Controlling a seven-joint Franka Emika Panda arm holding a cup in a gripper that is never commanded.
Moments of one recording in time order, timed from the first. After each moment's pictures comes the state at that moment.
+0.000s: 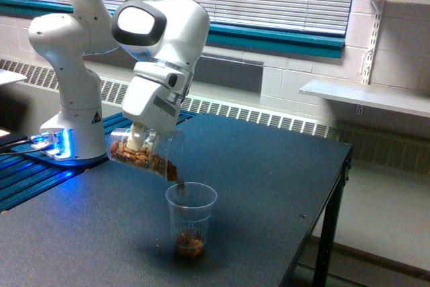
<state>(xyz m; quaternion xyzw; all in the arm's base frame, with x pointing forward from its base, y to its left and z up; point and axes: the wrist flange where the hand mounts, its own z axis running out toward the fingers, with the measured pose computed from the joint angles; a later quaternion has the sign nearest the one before) 0.412 -0.219 0.292 0.93 -0.28 0.05 0.25</state>
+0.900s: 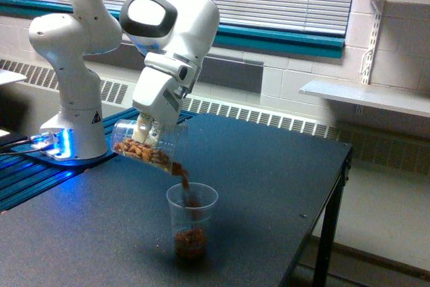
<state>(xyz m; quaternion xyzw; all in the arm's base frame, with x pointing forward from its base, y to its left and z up) 0.426 -0.220 0.308 0.93 -0.25 0.03 0.28</state>
